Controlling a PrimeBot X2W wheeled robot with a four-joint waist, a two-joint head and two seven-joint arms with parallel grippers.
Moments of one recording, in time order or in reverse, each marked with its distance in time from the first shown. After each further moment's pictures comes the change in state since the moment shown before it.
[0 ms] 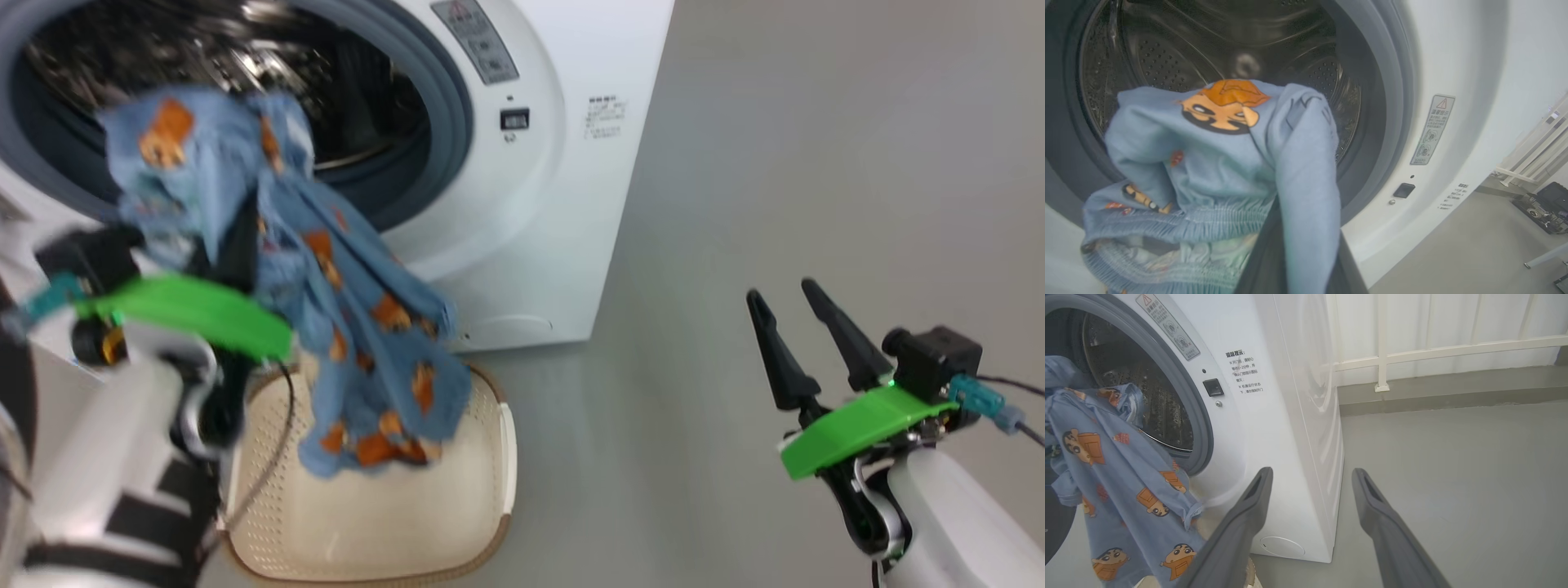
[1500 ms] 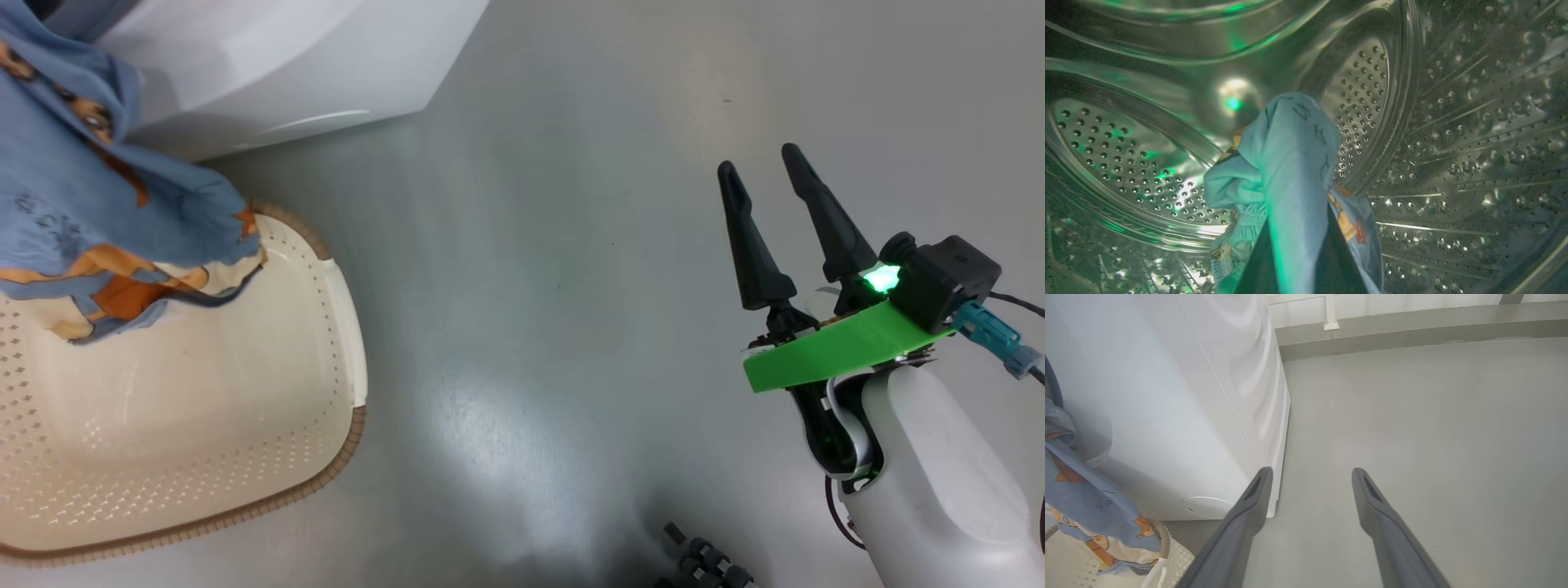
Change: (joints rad) left arm -0.833 0.220 0.004 0.363 0.326 -0.002 -0.085; right arm -0.120 0.114 -0.074 -0.161 -0.118 0.000 0.000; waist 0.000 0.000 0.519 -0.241
